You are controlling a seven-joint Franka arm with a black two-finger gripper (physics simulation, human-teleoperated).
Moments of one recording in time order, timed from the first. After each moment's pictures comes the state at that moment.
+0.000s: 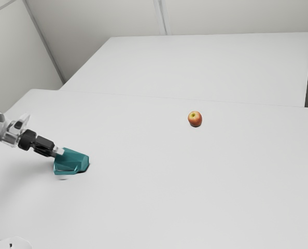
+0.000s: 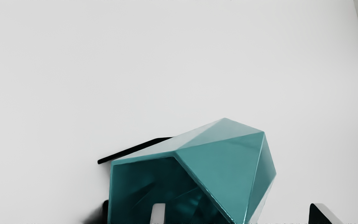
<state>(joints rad) 0.90 0.31 -0.21 -2.03 -0.73 1.79 1.20</state>
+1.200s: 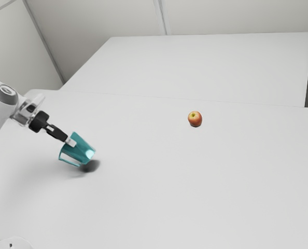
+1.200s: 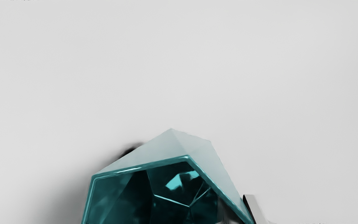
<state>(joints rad) 0.90 0.09 -0.39 -2.11 -0.64 1.83 1.24</state>
